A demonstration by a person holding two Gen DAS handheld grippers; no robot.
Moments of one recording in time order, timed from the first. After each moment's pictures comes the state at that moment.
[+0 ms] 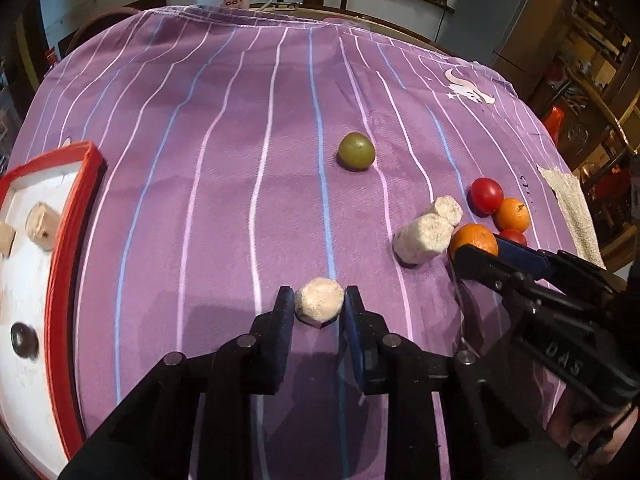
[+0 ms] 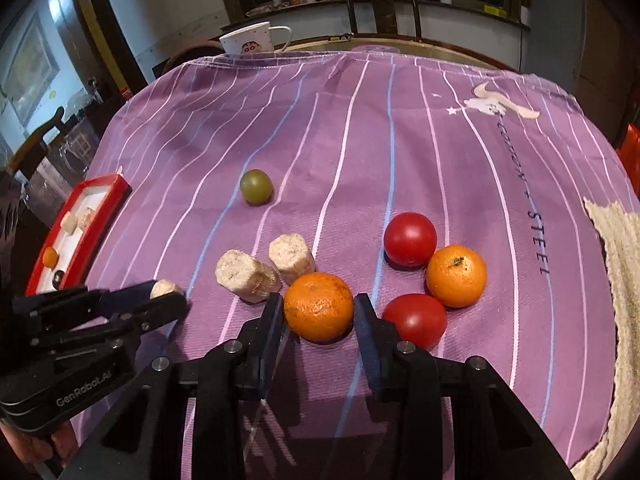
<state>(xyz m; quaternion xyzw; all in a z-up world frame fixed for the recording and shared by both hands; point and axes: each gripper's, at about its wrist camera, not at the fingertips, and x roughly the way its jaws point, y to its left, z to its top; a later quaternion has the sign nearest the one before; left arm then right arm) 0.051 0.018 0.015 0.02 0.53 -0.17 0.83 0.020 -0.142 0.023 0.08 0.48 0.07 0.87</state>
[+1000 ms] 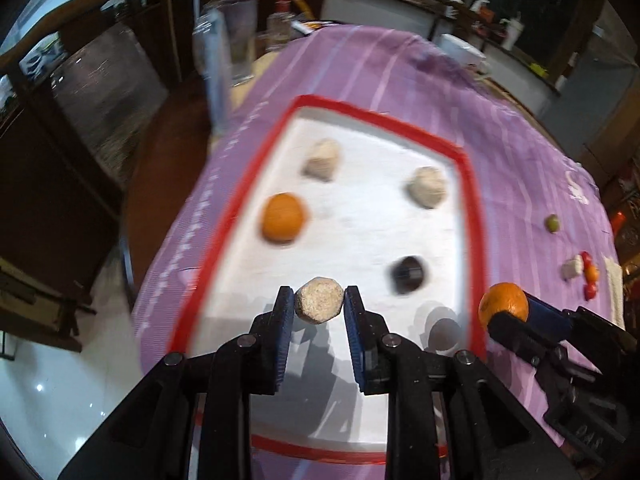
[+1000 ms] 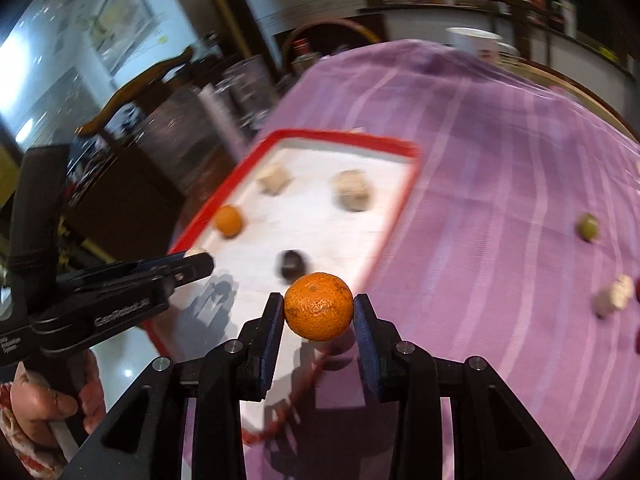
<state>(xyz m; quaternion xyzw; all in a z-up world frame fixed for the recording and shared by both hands) 0.011 0.322 0.058 -0.07 0.52 0.00 0.85 -0.008 0.139 0.070 0.04 0.47 0.24 0.85</state>
